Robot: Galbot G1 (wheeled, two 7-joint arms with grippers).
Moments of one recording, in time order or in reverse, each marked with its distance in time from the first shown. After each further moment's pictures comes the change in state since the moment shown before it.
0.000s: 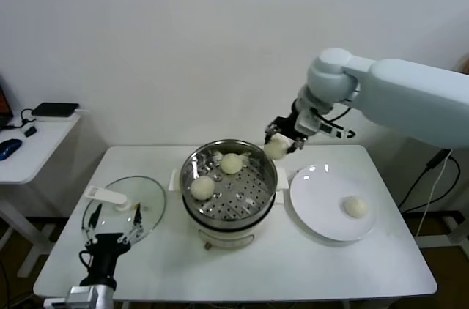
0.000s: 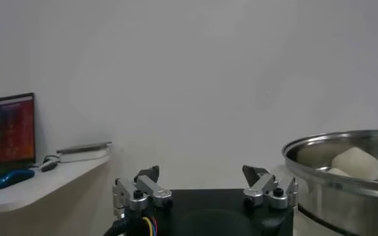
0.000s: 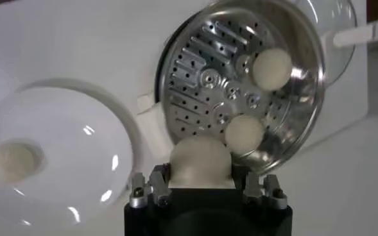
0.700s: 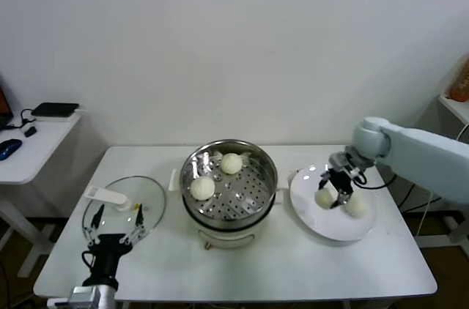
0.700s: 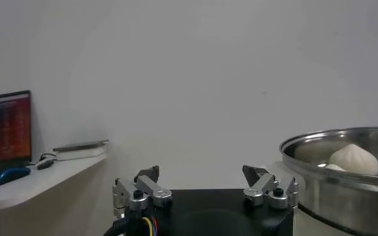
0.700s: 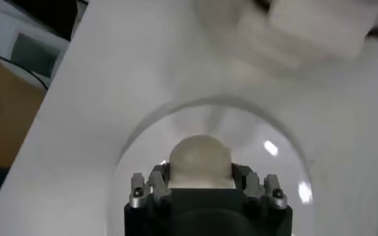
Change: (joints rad) left arm -0.005 0.002 0.007 0.020 0.002 -0.016 0.006; right arm -0.275 -0.197 -0.027 -0.204 0.210 -0.354 -0.040
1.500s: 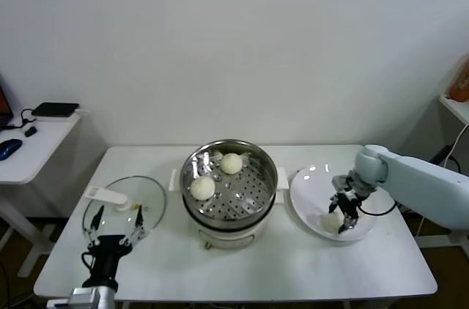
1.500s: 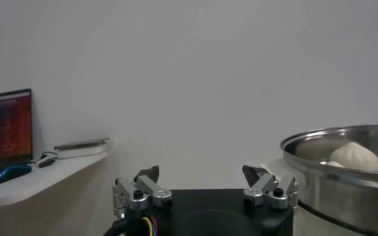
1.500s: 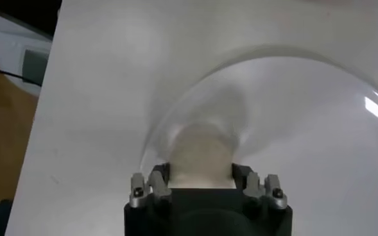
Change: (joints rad) left arm 0.004 0.000 -0.002 0.009 -0.003 -0.009 0.000; right arm -0.325 0.001 0.138 -0.175 -0.030 -0.153 0.007
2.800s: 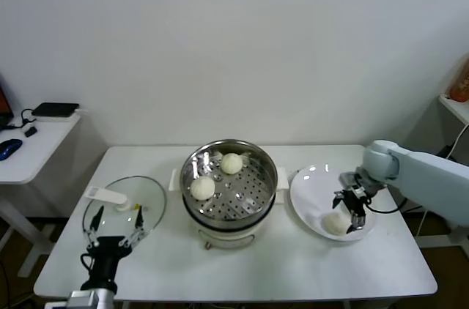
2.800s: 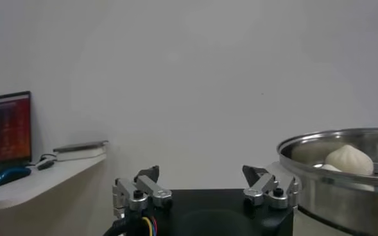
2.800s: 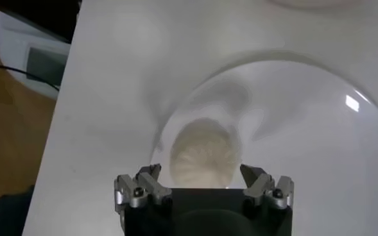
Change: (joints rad) left arm 0.019 0.001 0.000 -0.022 -0.003 -0.003 0.002; right arm 0.065 -0.052 -0.057 0.070 0.019 0.000 0.004
